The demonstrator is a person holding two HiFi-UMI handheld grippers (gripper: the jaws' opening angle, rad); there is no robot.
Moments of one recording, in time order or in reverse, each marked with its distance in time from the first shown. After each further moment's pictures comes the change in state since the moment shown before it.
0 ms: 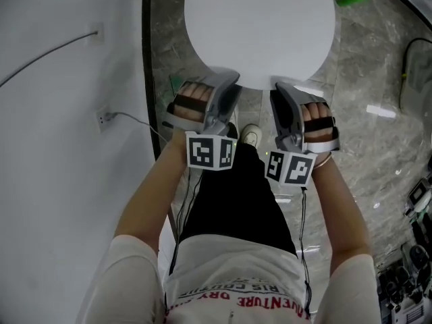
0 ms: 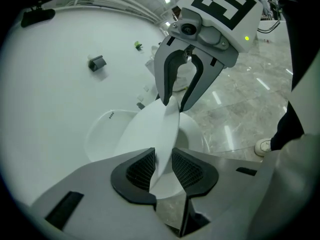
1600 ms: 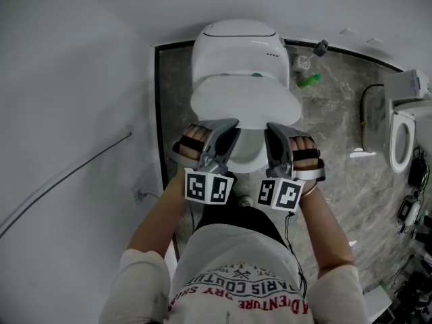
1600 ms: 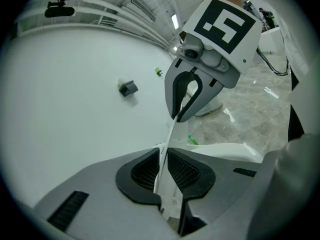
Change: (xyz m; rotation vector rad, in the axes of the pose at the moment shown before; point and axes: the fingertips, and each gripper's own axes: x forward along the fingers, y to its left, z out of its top) left arm -0.054 0.323 0.102 -0.025 -0.267 0.120; right arm -0.041 -0.329 0.065 0.075 0.115 -0.179
